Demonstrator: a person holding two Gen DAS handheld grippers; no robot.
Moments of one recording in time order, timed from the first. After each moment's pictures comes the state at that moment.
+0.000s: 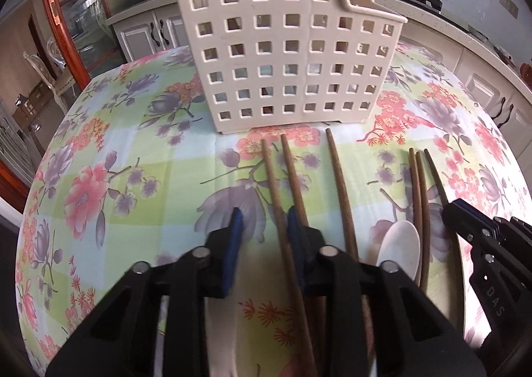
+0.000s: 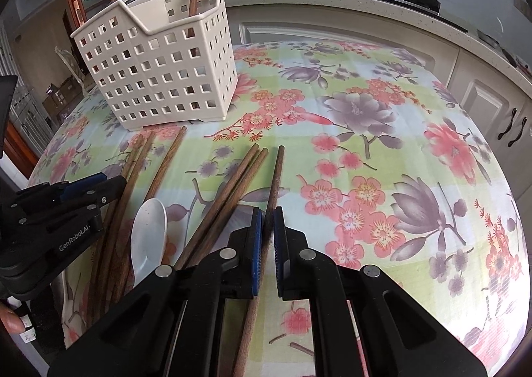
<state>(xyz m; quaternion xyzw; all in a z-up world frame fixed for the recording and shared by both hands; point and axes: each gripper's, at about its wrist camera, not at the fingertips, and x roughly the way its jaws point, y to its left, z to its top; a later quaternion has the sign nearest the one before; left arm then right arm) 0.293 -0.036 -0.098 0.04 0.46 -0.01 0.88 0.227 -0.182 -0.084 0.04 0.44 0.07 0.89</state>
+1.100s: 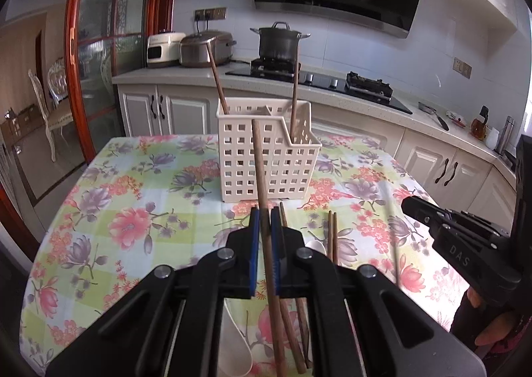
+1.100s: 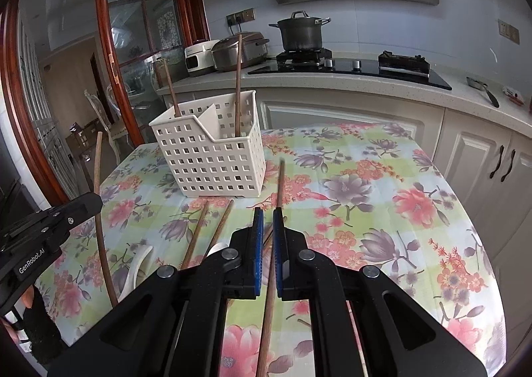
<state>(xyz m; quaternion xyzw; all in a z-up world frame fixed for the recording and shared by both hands) 0.166 -0.019 0.013 -0.02 0.28 -0.06 0.96 0.153 -0.201 0.011 0.06 0.30 0.10 0.95</state>
